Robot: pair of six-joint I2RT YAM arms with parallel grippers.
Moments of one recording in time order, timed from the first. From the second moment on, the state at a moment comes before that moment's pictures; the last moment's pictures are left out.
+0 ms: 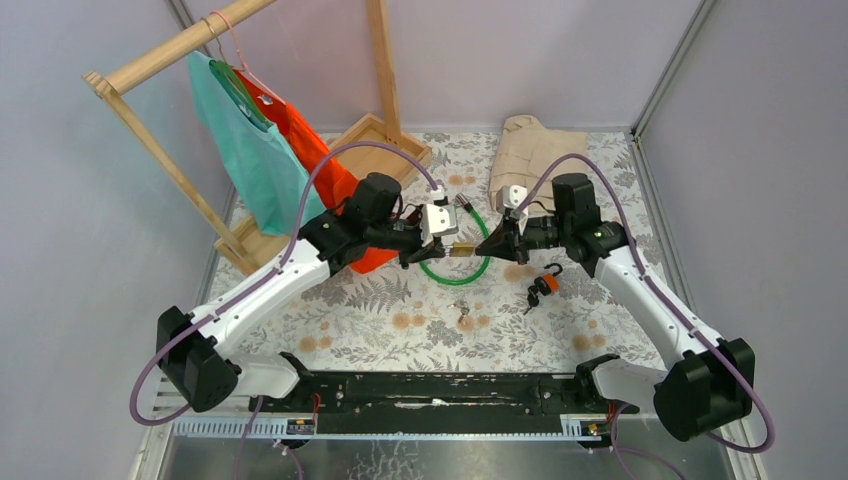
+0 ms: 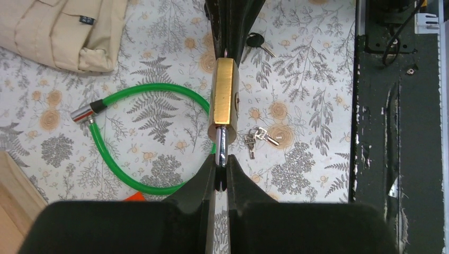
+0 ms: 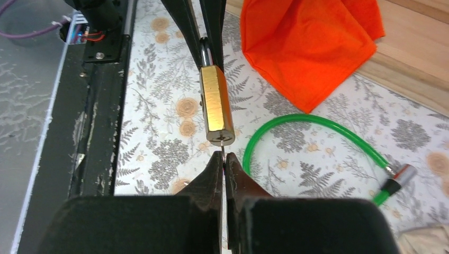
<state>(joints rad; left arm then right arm) -0.71 1.32 1.19 -0.50 0.60 0.48 0.34 1.18 0.93 -0.38 -1.08 -0.56</state>
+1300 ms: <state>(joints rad) -0.58 1.82 1.41 -0.24 0.60 0.05 0.14 1.66 0.92 -0.62 -0.72 -0.70</state>
